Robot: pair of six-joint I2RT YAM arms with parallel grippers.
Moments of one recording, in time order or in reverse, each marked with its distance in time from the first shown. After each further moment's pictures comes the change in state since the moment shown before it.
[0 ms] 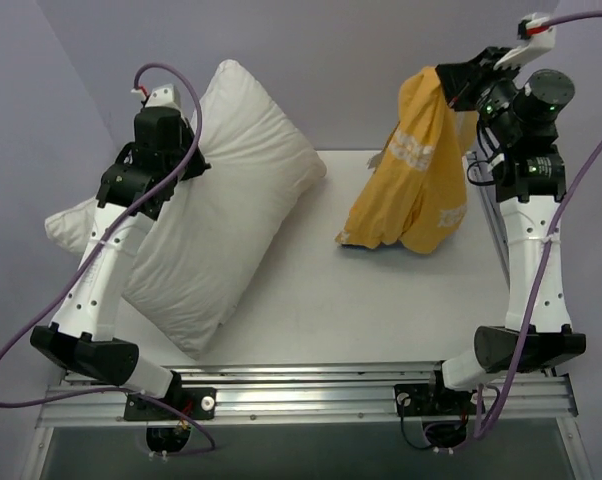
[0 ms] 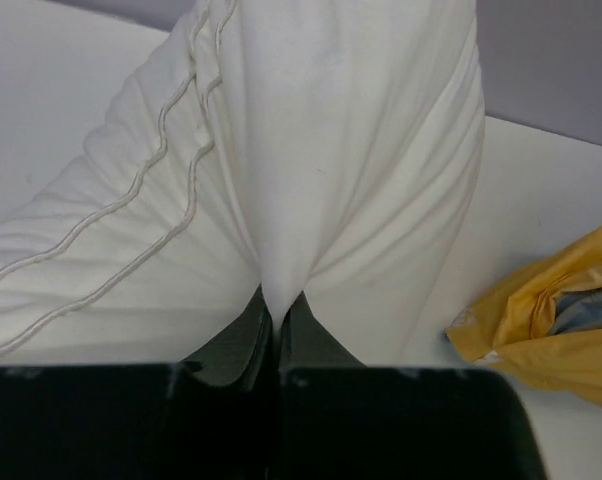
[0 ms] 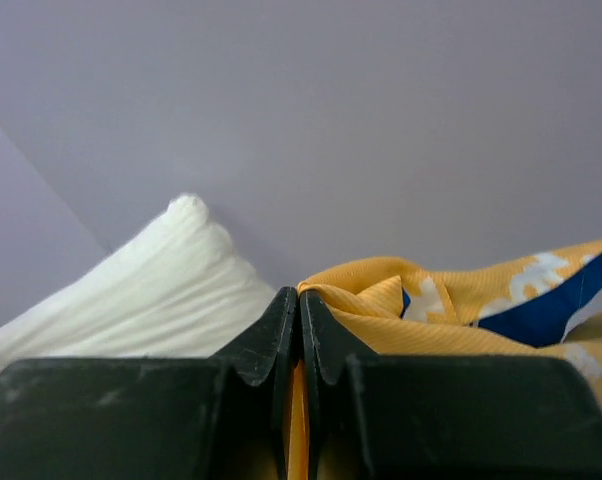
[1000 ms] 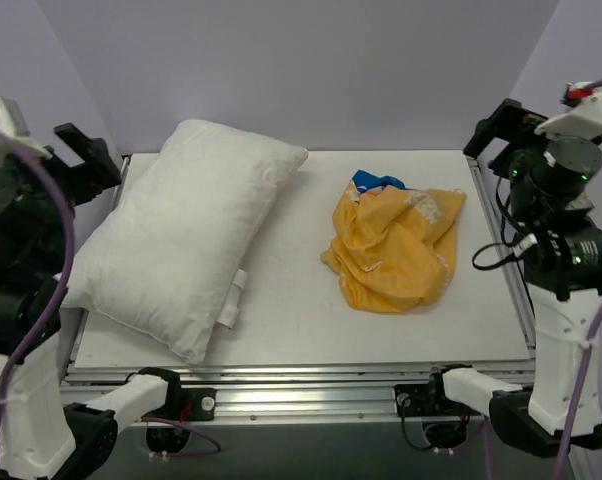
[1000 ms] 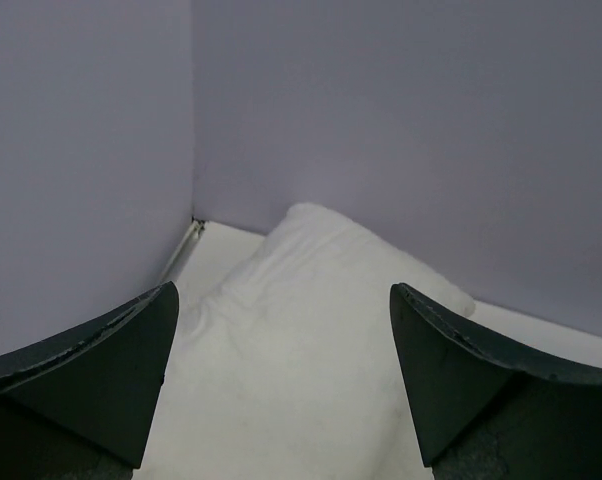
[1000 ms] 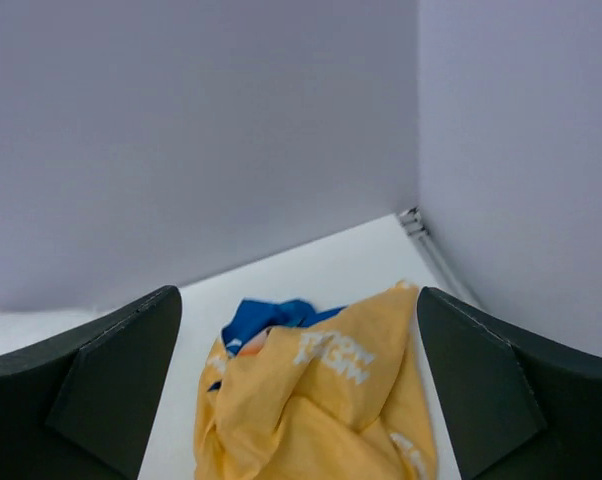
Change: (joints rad) left arm 0.117 -0.437 0.004 0.006 -0.170 0.188; right arm 0.148 -0.349 -0.216 -0.419 0.698 -0.092
